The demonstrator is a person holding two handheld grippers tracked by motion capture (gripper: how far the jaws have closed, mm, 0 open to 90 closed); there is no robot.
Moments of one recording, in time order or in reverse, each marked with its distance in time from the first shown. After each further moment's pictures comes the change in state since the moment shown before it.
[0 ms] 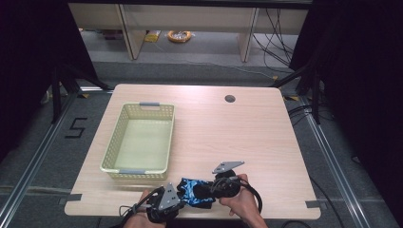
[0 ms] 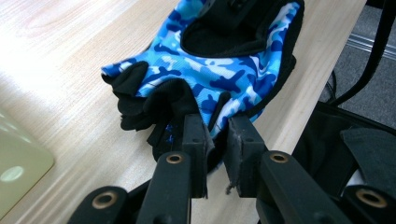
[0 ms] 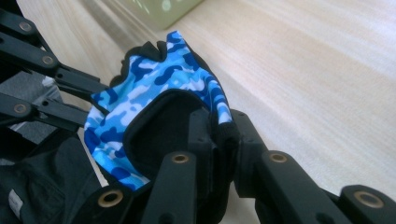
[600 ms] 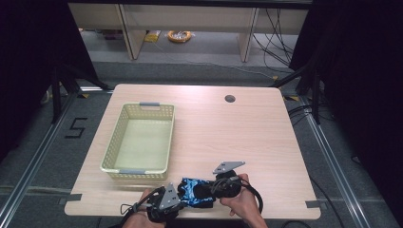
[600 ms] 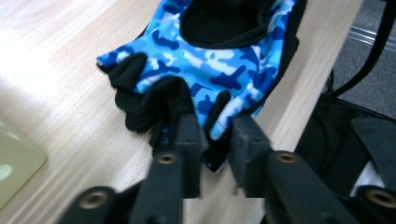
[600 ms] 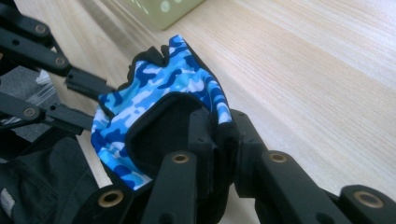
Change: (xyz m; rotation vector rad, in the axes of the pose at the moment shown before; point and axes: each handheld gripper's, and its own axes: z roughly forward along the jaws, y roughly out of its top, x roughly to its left) left arm 0.005 -0.005 0.006 0.052 -0.005 0.033; right arm 0.000 0.000 -0.001 -0.005 -0.021 -0.023
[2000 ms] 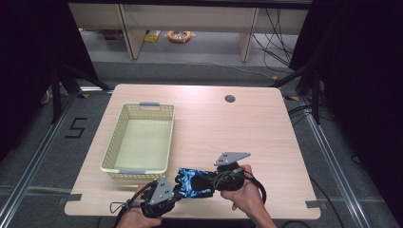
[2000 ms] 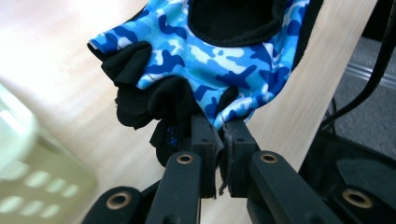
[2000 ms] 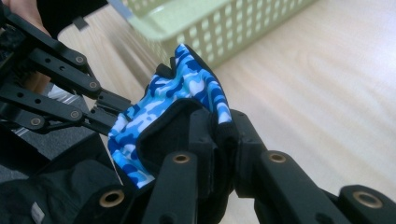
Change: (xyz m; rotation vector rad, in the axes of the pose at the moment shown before) left arm 0.008 0.021 -0.036 -0.138 0.026 -0.054; right arm 0.017 0.039 -0.041 -0.095 0.023 -0.068
